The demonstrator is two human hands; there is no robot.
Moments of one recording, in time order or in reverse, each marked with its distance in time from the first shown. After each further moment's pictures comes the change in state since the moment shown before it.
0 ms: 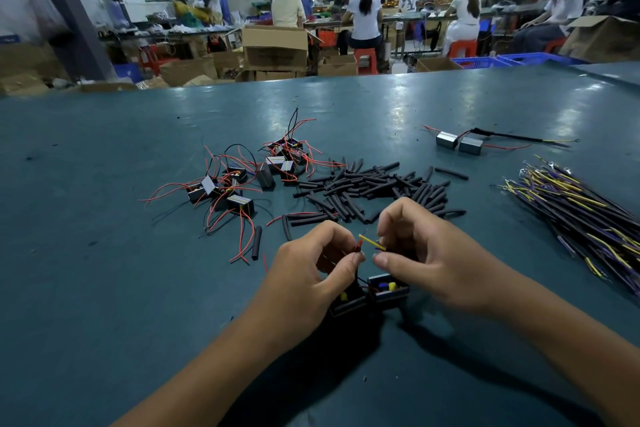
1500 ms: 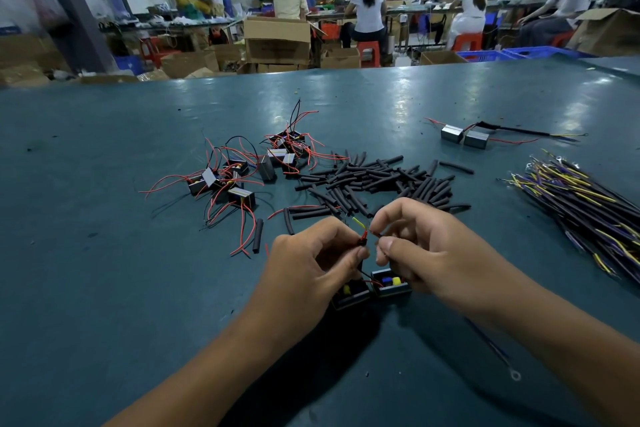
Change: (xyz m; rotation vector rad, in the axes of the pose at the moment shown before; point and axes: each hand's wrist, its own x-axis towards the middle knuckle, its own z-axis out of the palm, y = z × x) left_hand -0.001 -0.010 0.006 -0.031 0.096 0.069; right_hand -0.004 -0.021 0.014 0.171 0.089 0.194
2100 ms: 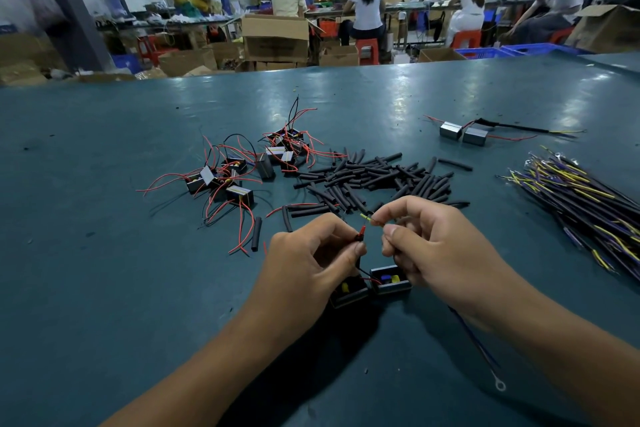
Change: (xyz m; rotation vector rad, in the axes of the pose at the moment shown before) left_hand 0.000 0.002 0.002 0.014 0.025 -0.019; right_hand 0.001 0.002 0.007 0.082 0.200 0.080
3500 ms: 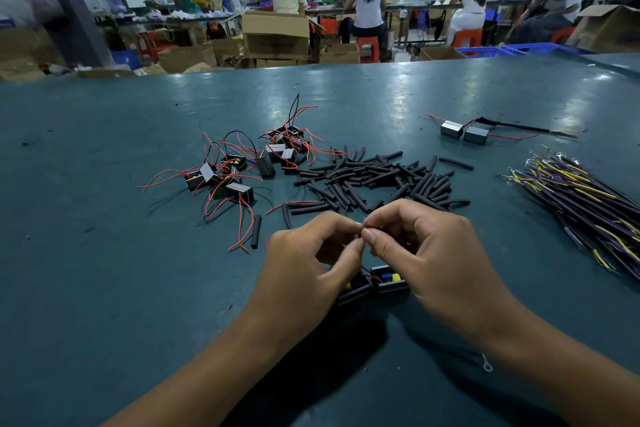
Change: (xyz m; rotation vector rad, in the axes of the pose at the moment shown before) left_hand -0.002 0.014 0.001 0.101 0.060 0.078; right_hand -0.006 0.007 0.010 -0.348 0.130 -0.395
